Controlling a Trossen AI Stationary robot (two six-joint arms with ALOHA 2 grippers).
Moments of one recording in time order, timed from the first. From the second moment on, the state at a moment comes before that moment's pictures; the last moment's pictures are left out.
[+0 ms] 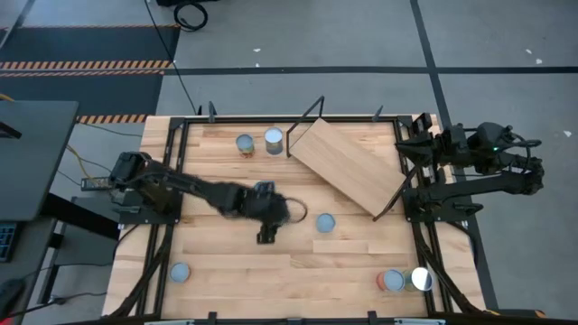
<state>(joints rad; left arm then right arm) -0.19 1.69 1.28 -0.58 -0.20 -0.09 0.00 0.39 0.79 -0.09 0.01 0.01</state>
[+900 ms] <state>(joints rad) 0.22 2.24 2.08 -0.82 0.27 0.85 0.00 0.65 0.88 -0.38 0.11 -0.03</state>
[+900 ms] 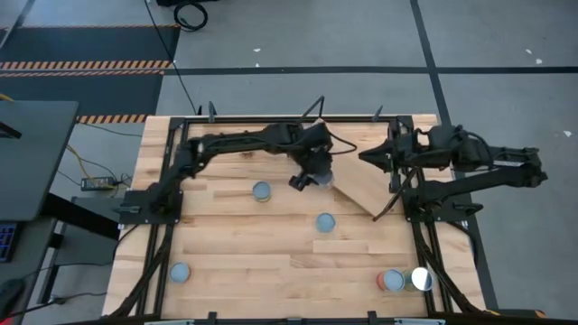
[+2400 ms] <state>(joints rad) 0.27 2.48 2.31 -0.80 0.15 0.87 0.00 0.64 0.88 -0.78 0.19 0.16</state>
